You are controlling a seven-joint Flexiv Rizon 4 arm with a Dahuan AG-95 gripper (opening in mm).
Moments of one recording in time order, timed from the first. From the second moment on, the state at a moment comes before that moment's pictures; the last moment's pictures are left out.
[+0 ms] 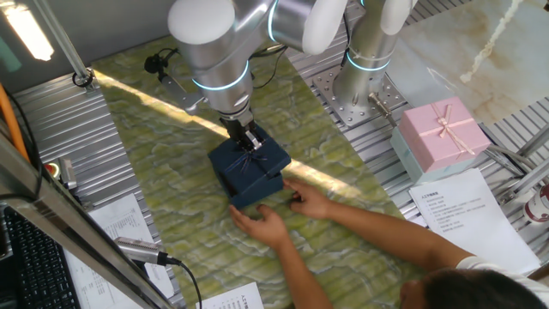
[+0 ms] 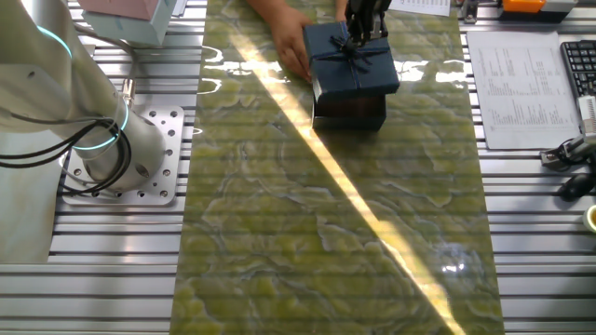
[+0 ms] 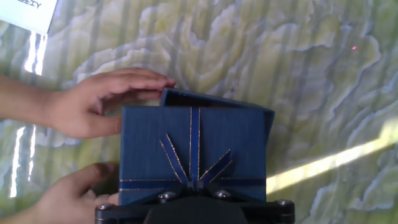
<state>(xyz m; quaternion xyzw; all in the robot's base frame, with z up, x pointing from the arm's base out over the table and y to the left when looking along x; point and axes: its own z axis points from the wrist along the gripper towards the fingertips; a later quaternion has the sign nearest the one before) 0.456 0.135 0.188 0.11 -0.99 0.00 0.07</state>
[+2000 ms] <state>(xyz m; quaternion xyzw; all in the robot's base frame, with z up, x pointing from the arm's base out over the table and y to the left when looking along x) 0.445 -0.015 0.184 0.17 -0.98 0.02 0.04</state>
